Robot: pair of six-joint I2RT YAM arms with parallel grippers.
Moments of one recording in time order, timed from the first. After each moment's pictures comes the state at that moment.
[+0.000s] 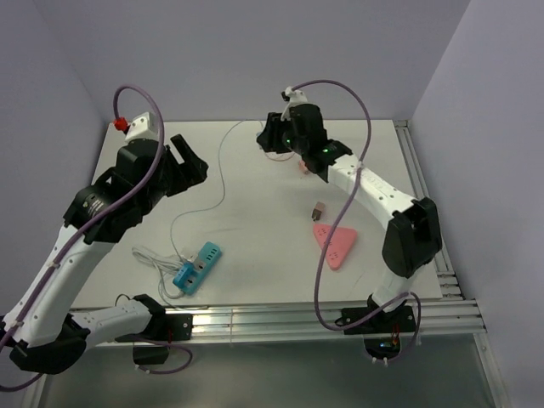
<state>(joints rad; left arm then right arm) -0.68 1.07 1.53 -0.95 -0.44 -0.78 0.57 1.77 1.53 -0.13 0.01 0.40</state>
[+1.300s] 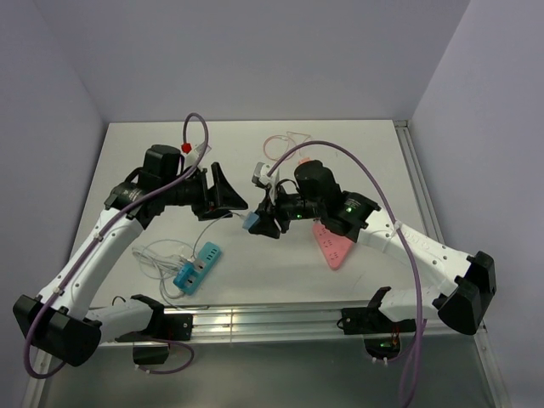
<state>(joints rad) -0.42 1.16 1.20 -0.72 0.65 -0.74 0.83 1.23 1.11 -0.34 -0.51 -0.09</state>
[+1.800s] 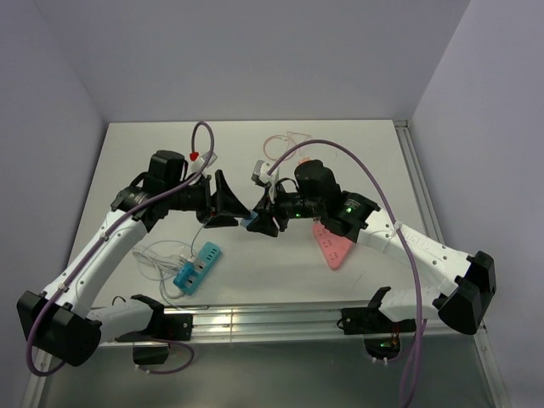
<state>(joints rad) -0.42 1.15 1.10 -0.63 0.80 -0.81 0.84 1.23 1.11 -0.30 -0.50 -0.08</state>
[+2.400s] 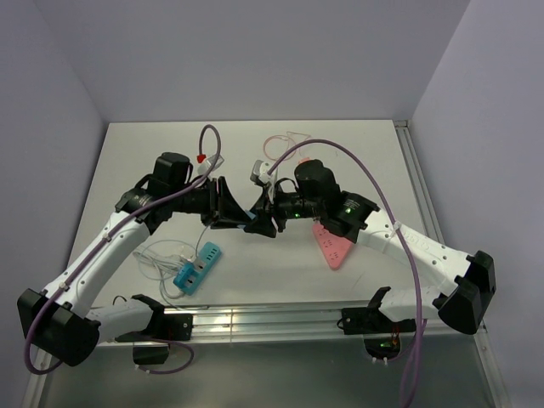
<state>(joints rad) -0.46 1.15 1.08 -0.59 0.83 -0.81 0.85 1.24 1.11 -0.27 -0.53 -0.06</state>
